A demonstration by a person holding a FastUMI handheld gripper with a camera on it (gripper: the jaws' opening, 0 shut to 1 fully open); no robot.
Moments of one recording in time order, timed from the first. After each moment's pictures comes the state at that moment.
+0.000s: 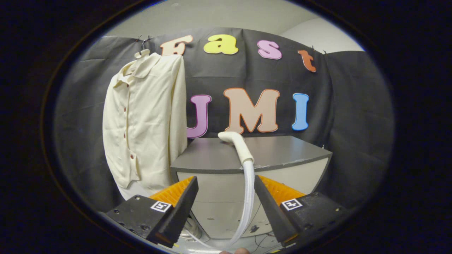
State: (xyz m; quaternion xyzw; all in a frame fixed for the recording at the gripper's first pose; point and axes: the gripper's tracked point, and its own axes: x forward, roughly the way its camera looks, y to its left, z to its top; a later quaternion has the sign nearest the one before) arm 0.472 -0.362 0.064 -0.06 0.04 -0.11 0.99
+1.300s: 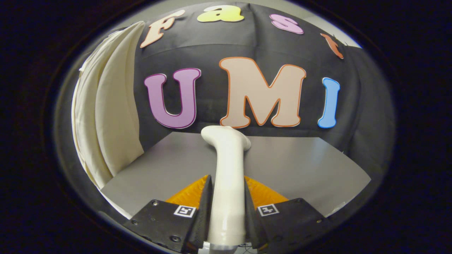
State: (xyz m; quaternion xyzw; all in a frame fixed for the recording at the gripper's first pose) arm 0.665 -0.446 0.046 -0.08 0.14 -0.08 0.98
